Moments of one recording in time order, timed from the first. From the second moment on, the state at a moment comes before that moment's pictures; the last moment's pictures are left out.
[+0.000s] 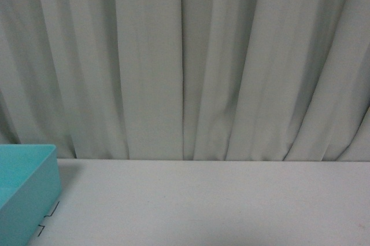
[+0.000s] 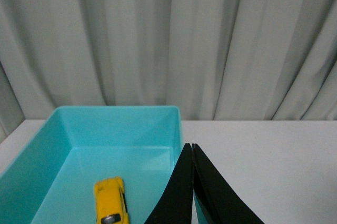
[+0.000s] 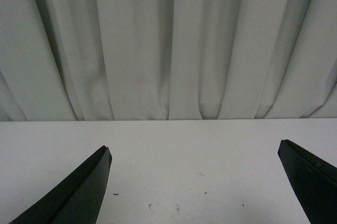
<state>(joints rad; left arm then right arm) 0.18 0.02 0.01 0.01 0.18 0.00 0.00 0.00 0.01 0.00 0.00 -0.01</state>
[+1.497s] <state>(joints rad) 0.00 0.01 0.01 0.00 0.00 0.00 0.00 0.00 0.01 0.00 0.00 -0.01</state>
